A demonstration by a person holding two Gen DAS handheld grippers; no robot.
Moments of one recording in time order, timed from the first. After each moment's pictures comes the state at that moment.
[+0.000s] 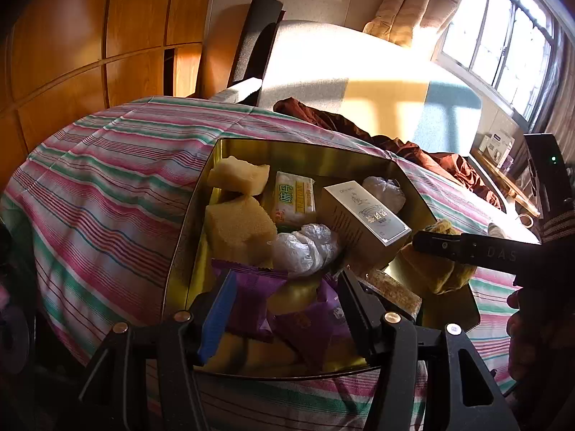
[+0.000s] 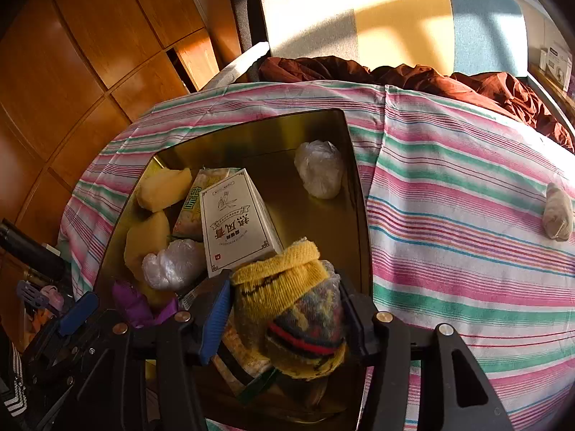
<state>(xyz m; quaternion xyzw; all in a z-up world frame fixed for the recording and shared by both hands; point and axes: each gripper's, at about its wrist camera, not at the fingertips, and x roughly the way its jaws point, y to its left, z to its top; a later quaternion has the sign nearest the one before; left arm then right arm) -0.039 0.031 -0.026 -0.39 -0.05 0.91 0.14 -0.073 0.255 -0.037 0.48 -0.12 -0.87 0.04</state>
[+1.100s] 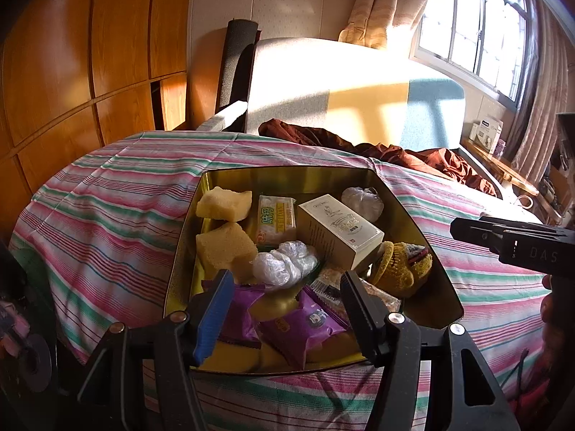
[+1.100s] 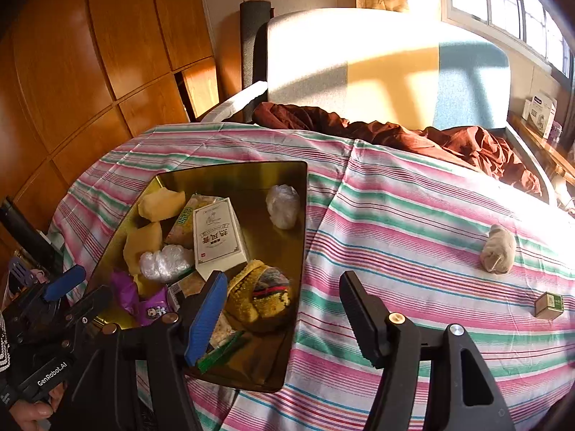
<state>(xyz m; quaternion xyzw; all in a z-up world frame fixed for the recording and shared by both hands) -0.019 0.054 0.000 -0.35 0.01 0.93 0.15 -0.019 0.288 0.015 0.41 -0.06 -0.91 0.01</state>
